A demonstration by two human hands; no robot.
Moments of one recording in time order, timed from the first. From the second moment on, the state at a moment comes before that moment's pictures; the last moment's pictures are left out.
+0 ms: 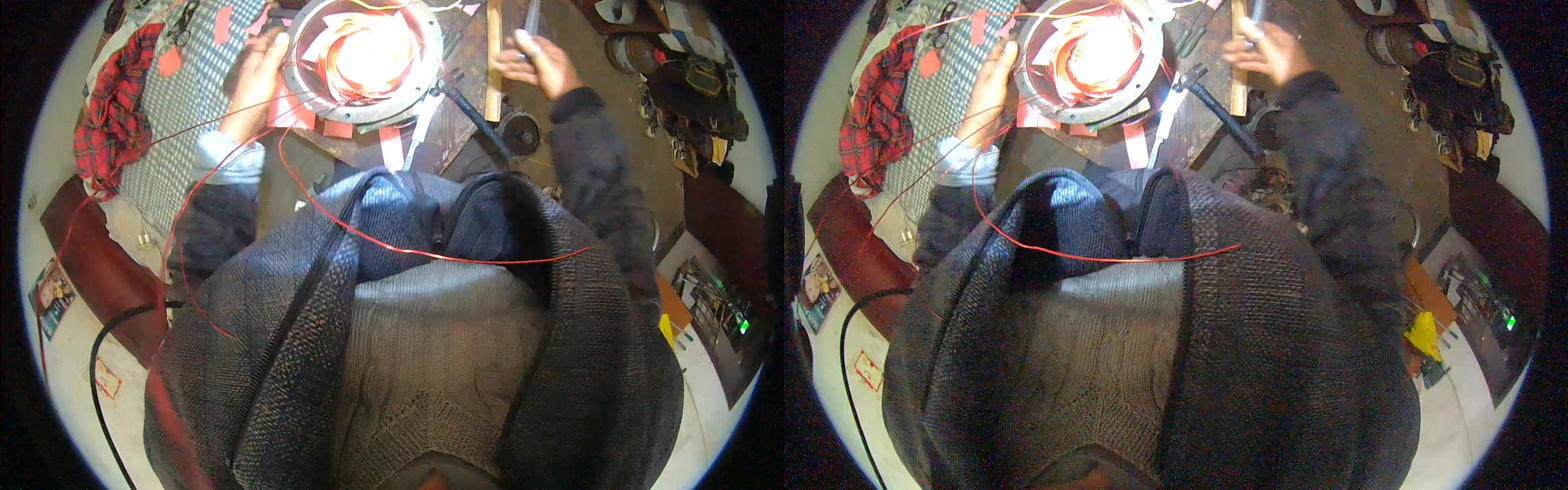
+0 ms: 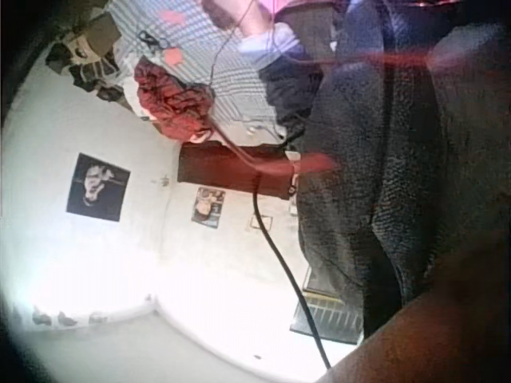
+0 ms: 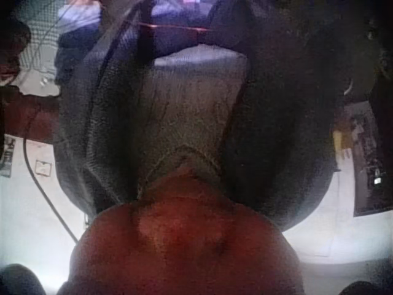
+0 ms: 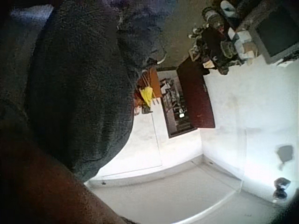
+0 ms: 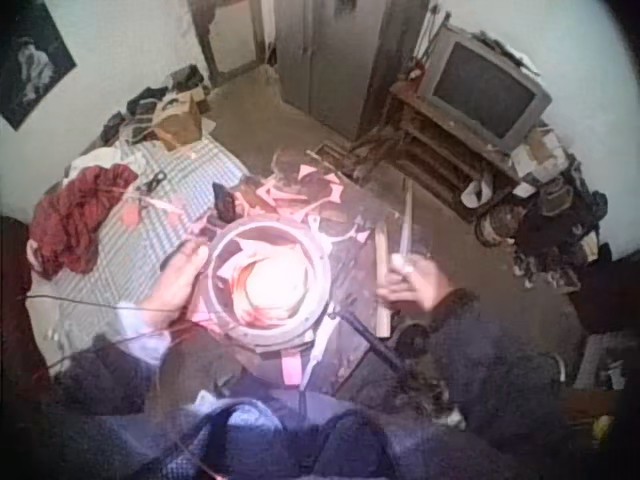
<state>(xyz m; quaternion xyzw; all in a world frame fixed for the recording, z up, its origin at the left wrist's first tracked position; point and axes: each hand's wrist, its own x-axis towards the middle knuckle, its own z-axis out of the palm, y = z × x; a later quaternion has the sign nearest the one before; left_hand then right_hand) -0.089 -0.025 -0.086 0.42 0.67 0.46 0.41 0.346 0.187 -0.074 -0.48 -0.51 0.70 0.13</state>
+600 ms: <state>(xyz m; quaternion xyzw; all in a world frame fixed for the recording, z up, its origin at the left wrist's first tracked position) 0.001 -0.094 -0.095 0.31 0.72 0.51 0.34 0.171 0.202 -0.100 -0.33 -0.54 0.73 0.27</state>
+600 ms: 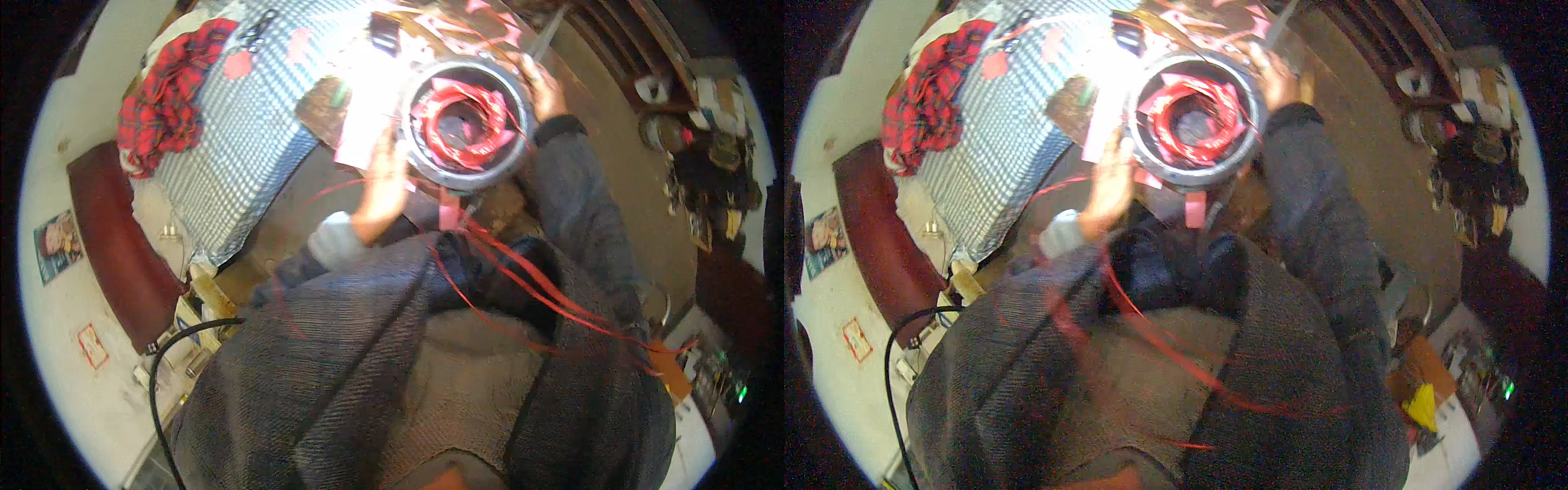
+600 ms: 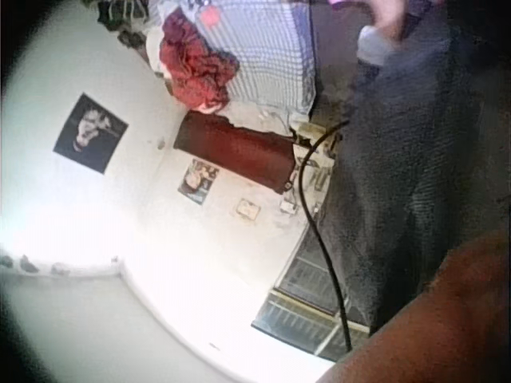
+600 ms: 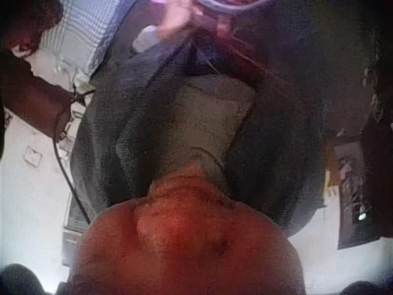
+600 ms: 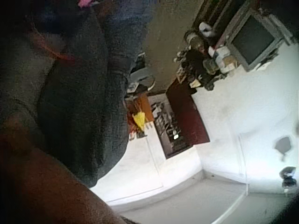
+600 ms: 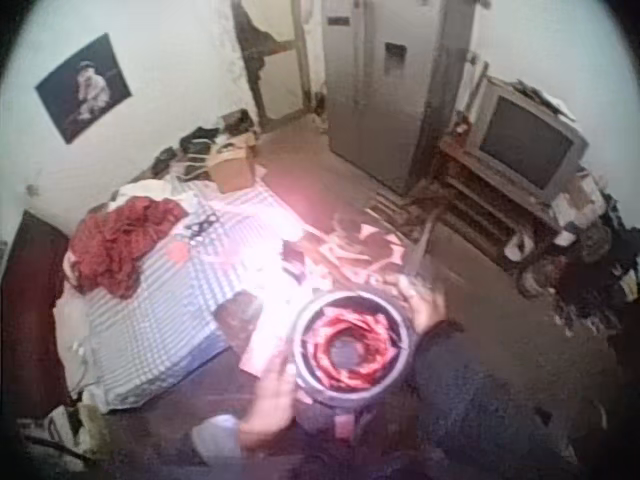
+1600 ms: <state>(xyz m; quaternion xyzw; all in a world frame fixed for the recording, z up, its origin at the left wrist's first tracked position) -0.082 0.142 -0.092 0.74 0.39 0.30 0.46 0.207 0.042 -0.109 -0.50 -0.27 0.55 0.61</state>
